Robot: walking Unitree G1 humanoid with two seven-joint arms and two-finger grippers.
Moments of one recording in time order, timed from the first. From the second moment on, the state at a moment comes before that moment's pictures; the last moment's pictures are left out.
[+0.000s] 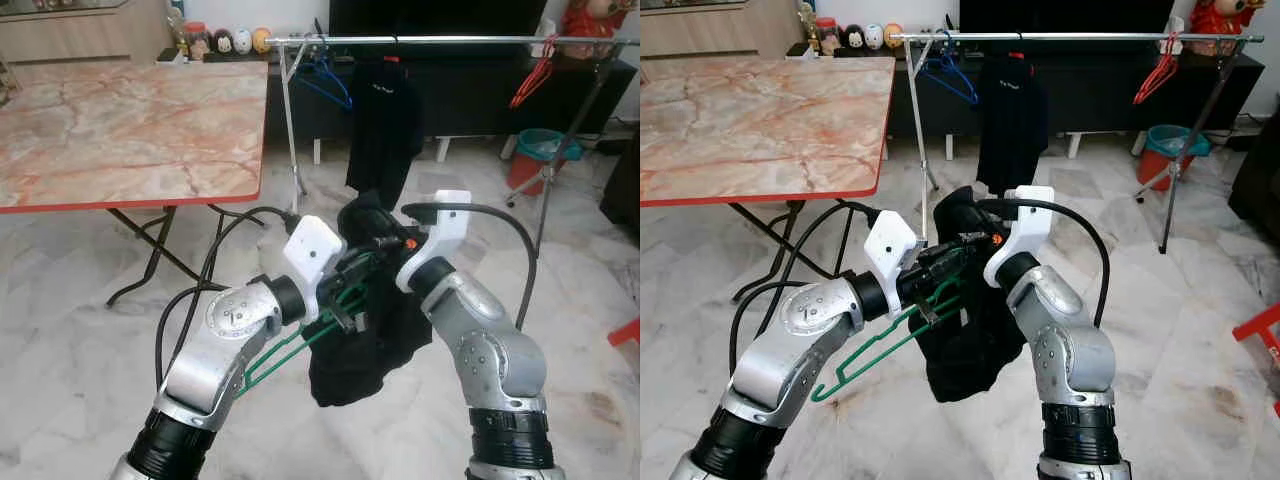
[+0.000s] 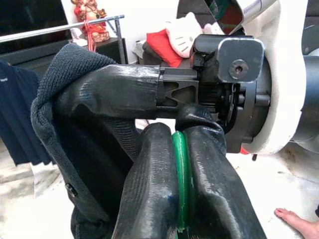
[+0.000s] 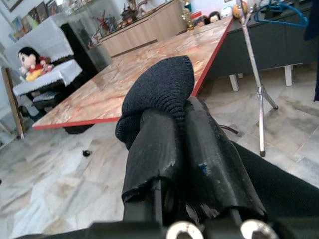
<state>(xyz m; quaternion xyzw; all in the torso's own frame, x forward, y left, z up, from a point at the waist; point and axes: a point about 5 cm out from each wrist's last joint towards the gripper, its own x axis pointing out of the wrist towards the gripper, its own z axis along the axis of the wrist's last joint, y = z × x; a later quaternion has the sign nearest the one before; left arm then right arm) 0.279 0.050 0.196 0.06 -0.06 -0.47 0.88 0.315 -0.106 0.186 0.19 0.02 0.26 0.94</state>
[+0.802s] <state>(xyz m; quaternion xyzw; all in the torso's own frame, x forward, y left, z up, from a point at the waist) 0.278 0.049 0.196 0.01 -0.06 -0.48 0.87 0.298 -0.102 0.193 0.21 0.04 0.28 0.94</state>
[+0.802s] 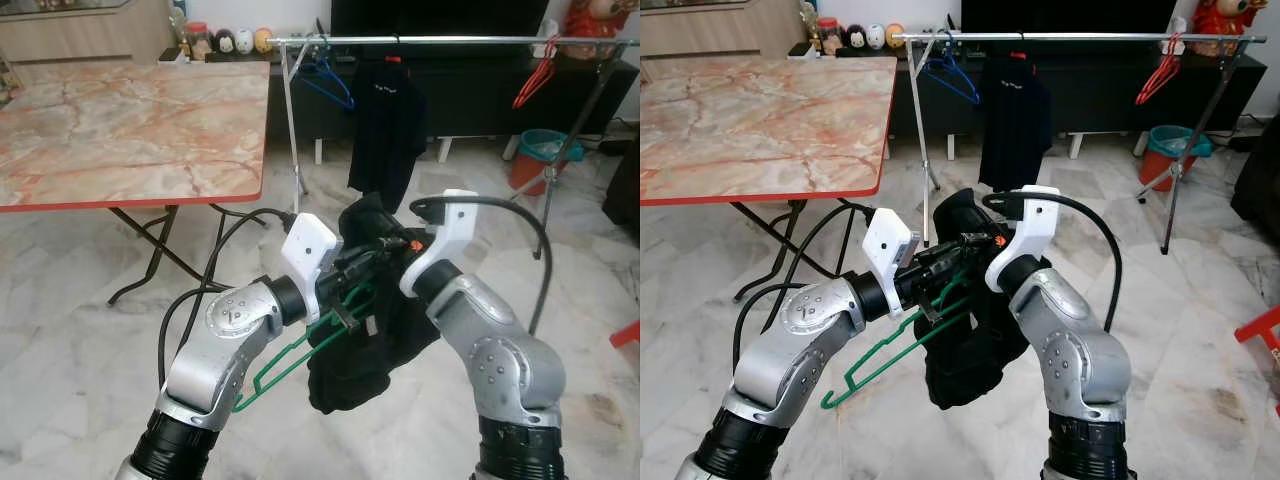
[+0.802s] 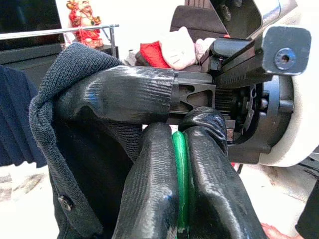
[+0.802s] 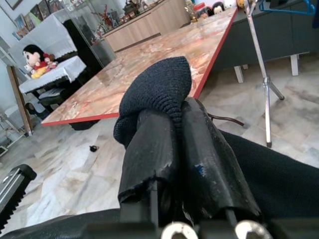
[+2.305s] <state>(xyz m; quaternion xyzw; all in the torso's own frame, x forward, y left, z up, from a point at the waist) 0.283 0.050 0.173 0.02 0.00 -0.48 0.87 0.278 -0.122 0.191 0.15 0.11 0.31 0.93</state>
